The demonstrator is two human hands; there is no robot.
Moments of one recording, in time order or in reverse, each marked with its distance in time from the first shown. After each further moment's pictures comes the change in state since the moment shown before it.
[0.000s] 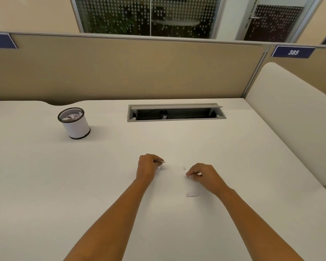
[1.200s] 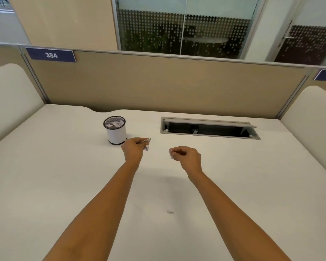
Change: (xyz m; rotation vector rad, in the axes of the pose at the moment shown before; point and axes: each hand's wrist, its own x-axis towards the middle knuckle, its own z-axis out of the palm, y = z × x) left_hand 0.030 0.006 -0.156 -0.338 0.410 -0.103; right_hand 0.071 -0.180 0.072 0.481 0.209 0.055
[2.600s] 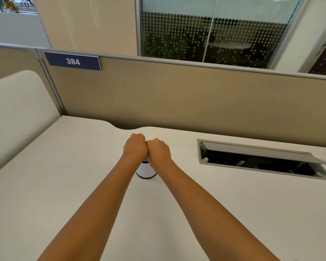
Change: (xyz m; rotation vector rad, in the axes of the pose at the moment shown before) left_hand 0.196 0.021 -0.078 1.053 -0.064 0.087; right_hand 0.144 -0.105 0.243 -0.951 -0.305 -0.343
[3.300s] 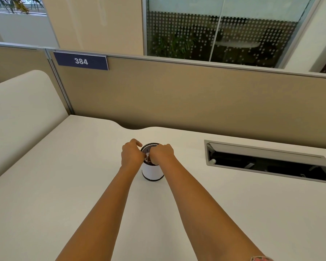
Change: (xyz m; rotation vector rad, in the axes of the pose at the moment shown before) left_hand -0.003 -0.036 0.018 -0.490 0.051 -0.191; right_hand 0.023 -0.010 0.009 -0.388 -0.385 0.053
